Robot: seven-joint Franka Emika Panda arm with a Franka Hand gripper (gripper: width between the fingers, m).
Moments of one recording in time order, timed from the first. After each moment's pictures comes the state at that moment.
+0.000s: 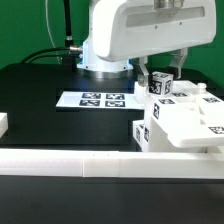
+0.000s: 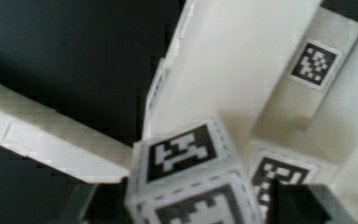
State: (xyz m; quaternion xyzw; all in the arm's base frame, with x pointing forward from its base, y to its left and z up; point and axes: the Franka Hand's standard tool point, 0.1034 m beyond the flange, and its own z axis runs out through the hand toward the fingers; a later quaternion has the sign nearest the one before) arm 0.608 0.048 0.118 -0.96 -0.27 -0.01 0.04
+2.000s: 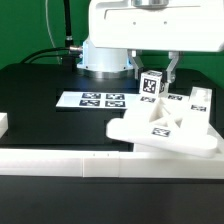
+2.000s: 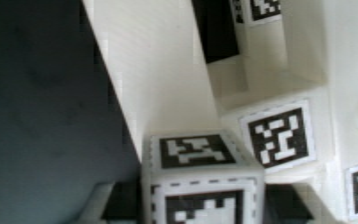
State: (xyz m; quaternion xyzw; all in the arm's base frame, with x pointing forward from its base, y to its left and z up) arm 0.616 0.038 0.122 -0.95 0.32 -0.01 0.04
